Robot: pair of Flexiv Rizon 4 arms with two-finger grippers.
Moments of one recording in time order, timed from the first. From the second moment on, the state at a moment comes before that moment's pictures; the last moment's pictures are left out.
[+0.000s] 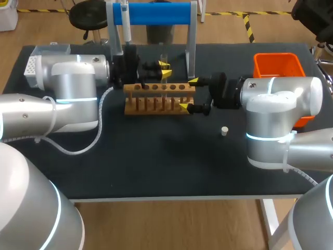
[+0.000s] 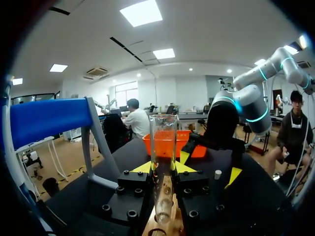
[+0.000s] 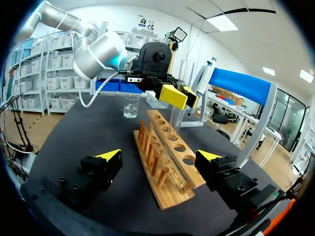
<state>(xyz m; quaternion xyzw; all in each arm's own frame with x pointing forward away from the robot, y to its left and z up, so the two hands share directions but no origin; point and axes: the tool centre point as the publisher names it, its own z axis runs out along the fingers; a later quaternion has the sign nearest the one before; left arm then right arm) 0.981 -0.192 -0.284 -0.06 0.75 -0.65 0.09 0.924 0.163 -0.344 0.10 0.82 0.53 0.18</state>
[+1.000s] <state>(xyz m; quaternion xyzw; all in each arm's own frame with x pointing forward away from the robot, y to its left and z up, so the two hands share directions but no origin) 0.984 -0.189 -0.297 -0.06 0.74 -0.66 0.09 0.924 0.163 -0.344 0.10 0.82 0.53 0.18</state>
